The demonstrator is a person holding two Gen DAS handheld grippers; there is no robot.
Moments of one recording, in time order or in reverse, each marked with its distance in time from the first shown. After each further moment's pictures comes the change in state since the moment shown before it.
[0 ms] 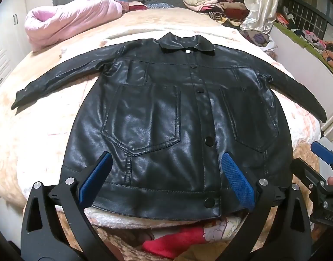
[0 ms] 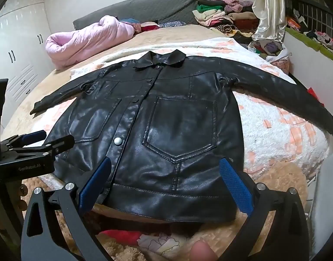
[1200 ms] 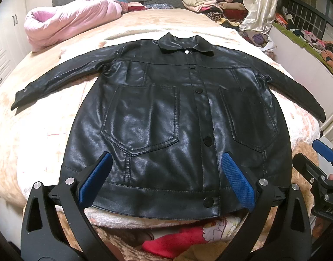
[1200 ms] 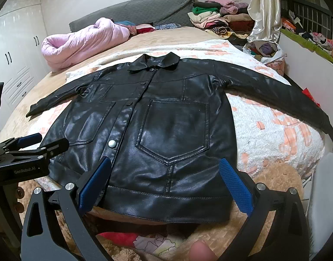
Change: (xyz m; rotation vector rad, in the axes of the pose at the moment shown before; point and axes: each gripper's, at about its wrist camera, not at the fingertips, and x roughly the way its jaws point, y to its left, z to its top) left arm -0.001 0.000 -0.001 -0.001 -0.002 -0.003; right arm -0.002 -0.006 0.002 0.016 -0.015 -0.031
